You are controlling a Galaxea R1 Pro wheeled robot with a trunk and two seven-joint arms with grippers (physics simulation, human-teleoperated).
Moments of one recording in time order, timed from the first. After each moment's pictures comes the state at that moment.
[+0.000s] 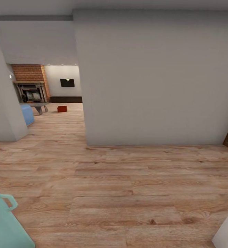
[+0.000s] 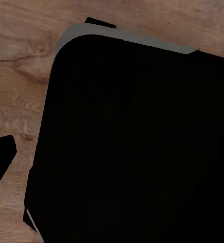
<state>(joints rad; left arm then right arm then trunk) 0.00 -0.01 0.01 -0.05 0.26 -0.04 0.00 -0.13 0.01 0.31 0.02 -0.04 -0.09 -0.02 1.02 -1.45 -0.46</state>
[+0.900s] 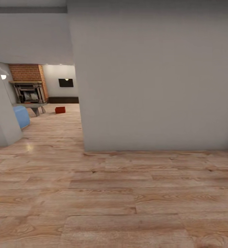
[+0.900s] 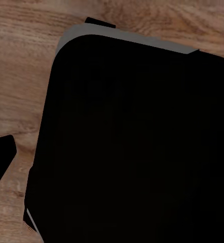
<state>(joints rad) 0.00 -0.01 0.01 -0.05 0.26 -0.04 0.00 -0.13 0.01 0.32 0.02 -0.04 -0.09 -0.02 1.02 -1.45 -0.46</state>
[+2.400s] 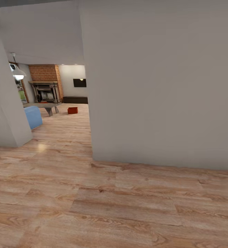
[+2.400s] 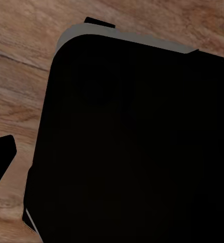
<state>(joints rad) 0.00 -0.01 0.01 -0.05 0.26 -0.04 0.00 -0.13 0.01 0.31 0.02 -0.05 -0.10 -0.02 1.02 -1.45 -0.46</state>
